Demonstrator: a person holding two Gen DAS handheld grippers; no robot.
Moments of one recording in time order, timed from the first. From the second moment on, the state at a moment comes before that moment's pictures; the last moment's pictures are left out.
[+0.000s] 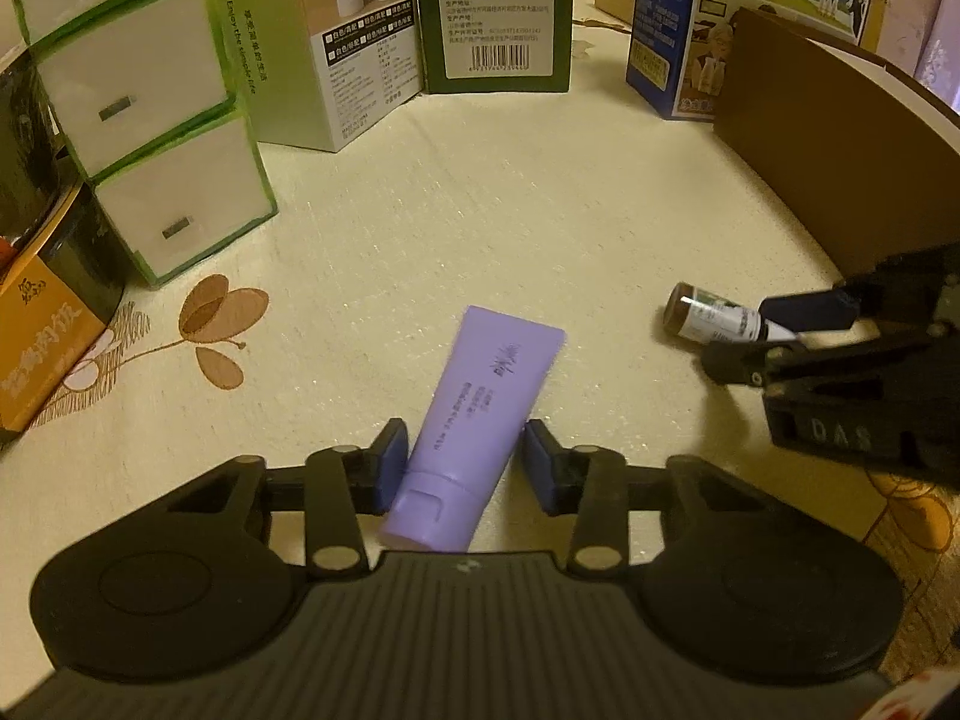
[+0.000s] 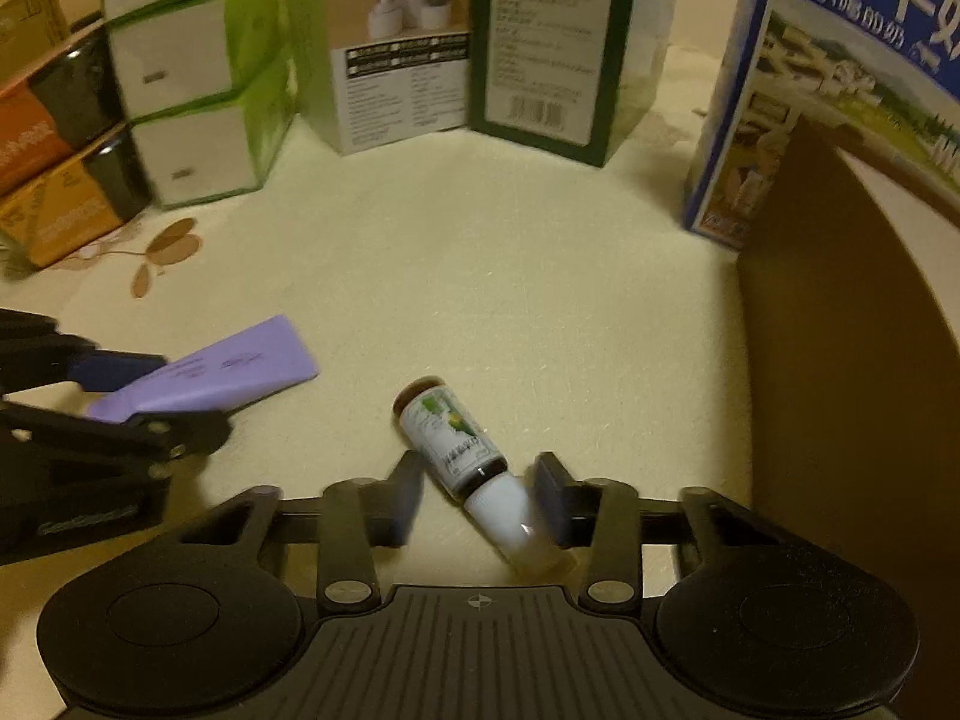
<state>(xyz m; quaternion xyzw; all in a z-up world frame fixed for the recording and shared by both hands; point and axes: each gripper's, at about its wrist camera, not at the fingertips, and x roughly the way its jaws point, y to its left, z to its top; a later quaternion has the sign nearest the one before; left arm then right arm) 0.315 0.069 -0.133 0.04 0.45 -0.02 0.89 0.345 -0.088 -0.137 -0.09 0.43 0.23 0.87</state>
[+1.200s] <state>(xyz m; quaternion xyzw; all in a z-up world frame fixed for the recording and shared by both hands) 0.155 0.036 -0.115 -0.02 0.51 0.01 0.86 0.188 -0.133 -0.125 -0.06 0.46 0.29 0.83</state>
